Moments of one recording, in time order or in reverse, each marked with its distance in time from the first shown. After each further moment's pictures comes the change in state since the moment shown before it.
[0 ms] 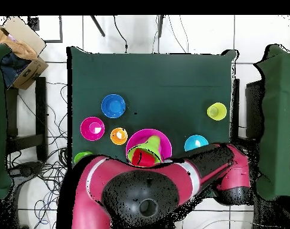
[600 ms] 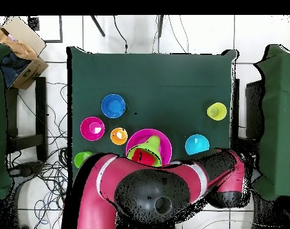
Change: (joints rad) arm -0.029 0.004 0.054 0.043 0.112 0.004 -0.164
